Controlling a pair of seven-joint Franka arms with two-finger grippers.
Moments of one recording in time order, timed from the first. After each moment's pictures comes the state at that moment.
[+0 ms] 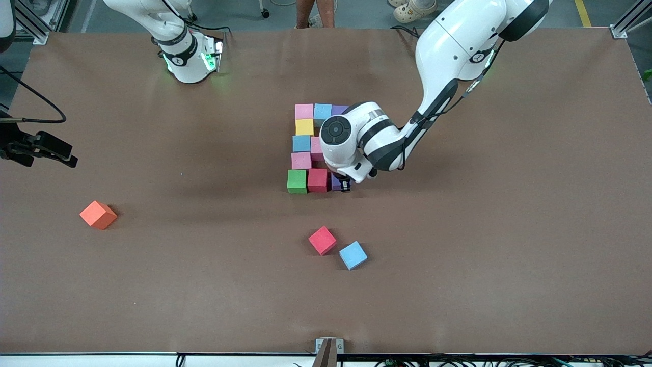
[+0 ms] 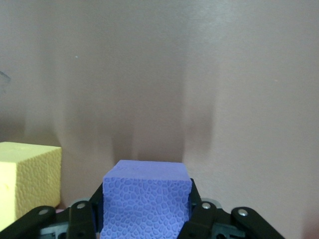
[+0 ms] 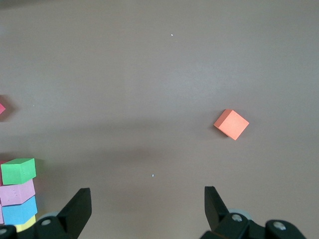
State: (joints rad) left arm -0.46 0.76 -0.42 -1.57 0.38 2.18 -2.68; right arm 0.00 0.10 -0.05 -1.48 0.04 1.61 -0.01
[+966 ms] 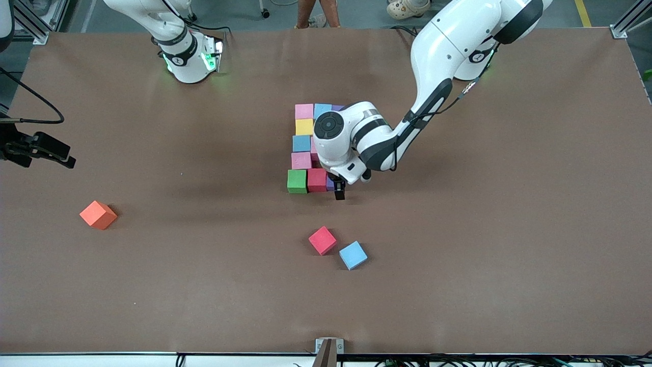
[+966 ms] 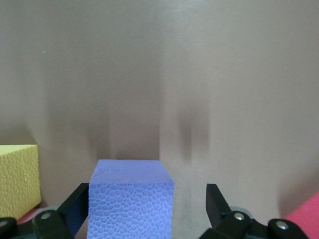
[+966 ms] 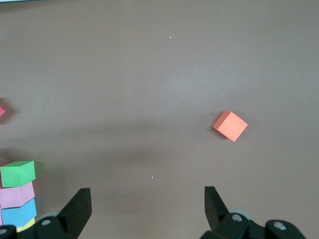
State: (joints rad) left arm -0.48 0.78 -0.42 -1.53 0.47 2.19 -2.64; right arm 0.00 0.10 -0.06 -1.48 0.04 1.62 -0.01
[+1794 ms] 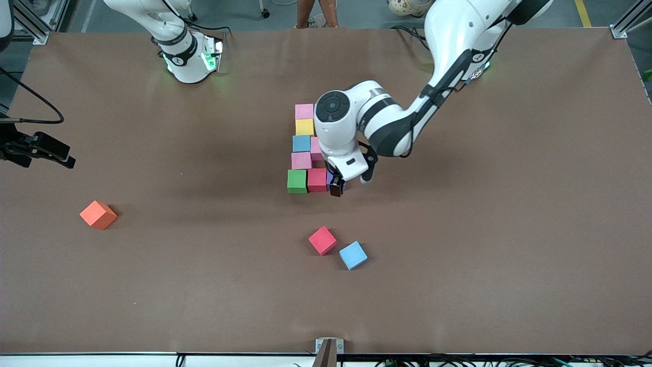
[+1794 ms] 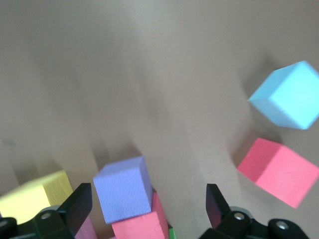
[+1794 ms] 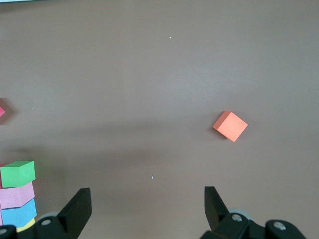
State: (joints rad) left arm -0.42 0.63 -0.43 -1.49 0.37 2.05 -2.15; right arm 0.00 0.10 -0.06 -1.48 0.04 1.62 -0.01
